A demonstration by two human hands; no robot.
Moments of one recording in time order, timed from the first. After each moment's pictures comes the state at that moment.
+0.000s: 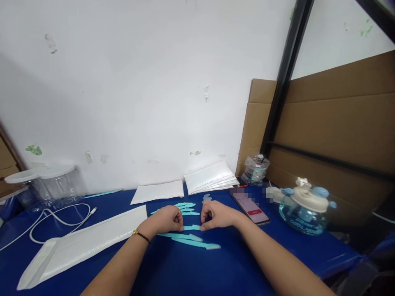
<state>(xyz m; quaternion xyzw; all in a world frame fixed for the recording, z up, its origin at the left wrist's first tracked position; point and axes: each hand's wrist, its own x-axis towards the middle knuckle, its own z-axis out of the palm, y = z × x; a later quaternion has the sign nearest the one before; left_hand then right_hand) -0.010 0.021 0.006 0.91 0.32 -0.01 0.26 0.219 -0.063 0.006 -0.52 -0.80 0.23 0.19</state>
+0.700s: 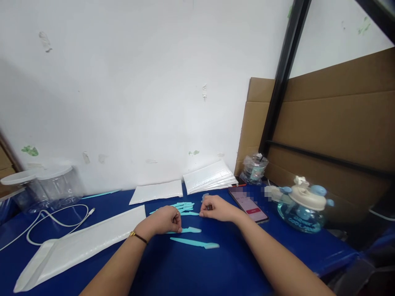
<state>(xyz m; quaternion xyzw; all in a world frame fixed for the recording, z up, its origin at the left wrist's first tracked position) -0.012 0.016 0.014 0.91 0.32 -0.03 0.27 0.227 -0.058 0.001 -0.55 -0.77 0.21 0.26</state>
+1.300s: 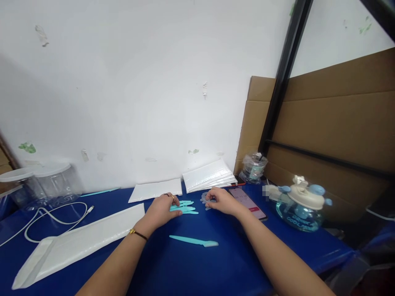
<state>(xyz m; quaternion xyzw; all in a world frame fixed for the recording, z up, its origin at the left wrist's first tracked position) -0.008 0.023 0.014 0.90 0.36 0.15 0.17 0.251 -0.052 -0.001 -0.59 -0.73 0.13 0.31</state>
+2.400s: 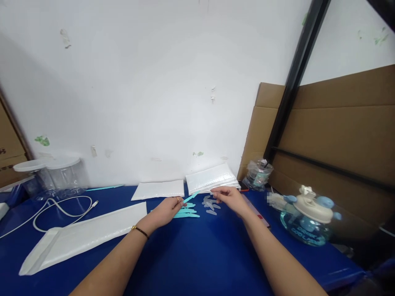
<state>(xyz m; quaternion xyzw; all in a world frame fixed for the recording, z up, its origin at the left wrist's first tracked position) -0.004 0.021 0.013 0.89 0.32 0.15 0.30 0.259 -0.052 0.010 -0.56 -0.57 0.31 0.51</state>
